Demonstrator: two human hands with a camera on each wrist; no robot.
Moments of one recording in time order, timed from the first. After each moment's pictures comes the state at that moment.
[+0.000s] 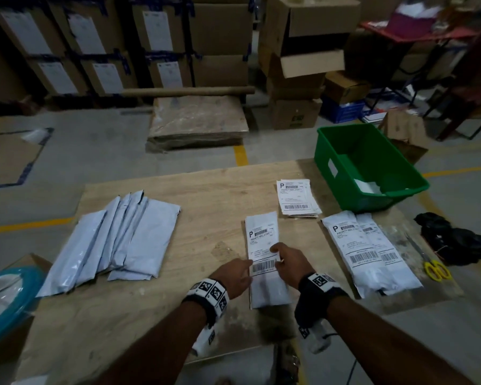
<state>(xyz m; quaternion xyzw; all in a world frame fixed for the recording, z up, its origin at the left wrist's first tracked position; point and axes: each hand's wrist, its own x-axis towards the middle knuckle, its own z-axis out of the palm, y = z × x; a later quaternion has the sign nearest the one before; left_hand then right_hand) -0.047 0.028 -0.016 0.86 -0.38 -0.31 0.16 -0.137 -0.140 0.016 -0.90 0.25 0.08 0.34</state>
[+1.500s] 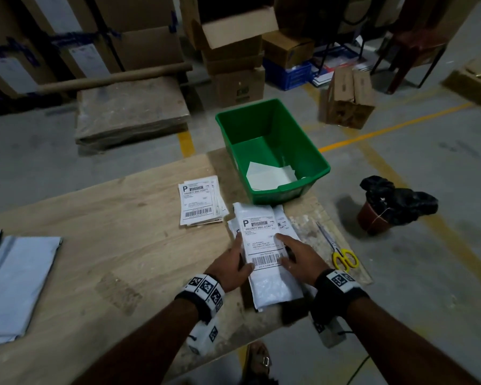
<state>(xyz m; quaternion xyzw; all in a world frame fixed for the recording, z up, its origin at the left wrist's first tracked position) -0.128 -0.241 -0.014 0.79 -0.39 -0.39 0.29 -0.264 -0.421 -0.013 -0.87 0.27 0.08 0.40</state>
